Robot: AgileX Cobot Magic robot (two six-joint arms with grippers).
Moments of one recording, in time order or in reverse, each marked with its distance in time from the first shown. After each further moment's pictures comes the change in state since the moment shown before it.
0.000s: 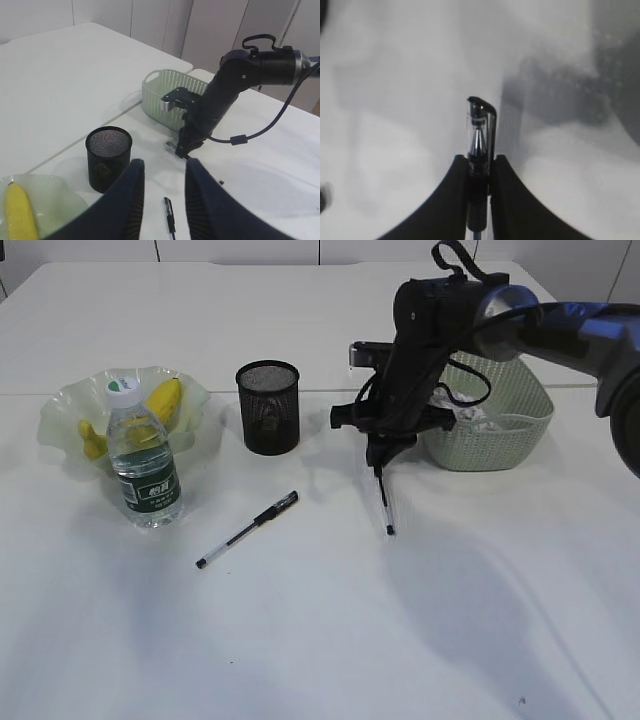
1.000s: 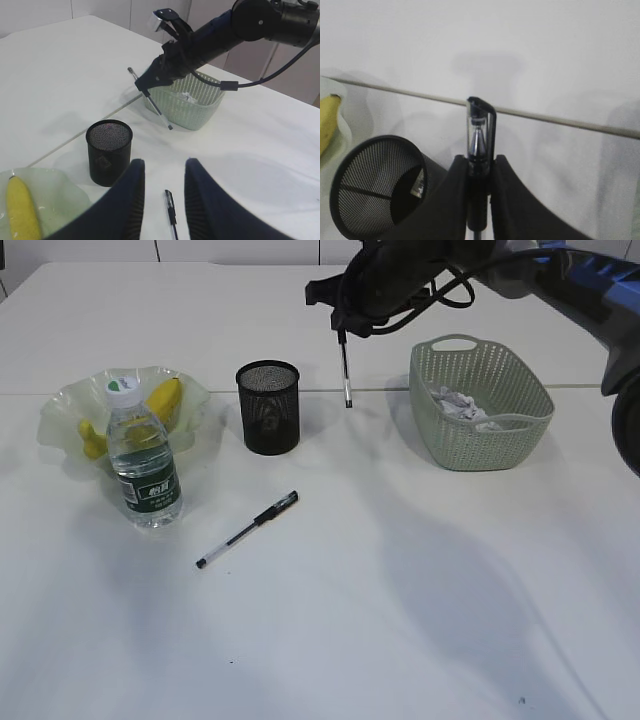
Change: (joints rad) left arm 0.000 0.000 0.000 0.026 0.000 -0.002; right arm 0.000 -0.004 -0.301 0.031 -0.258 -0.154
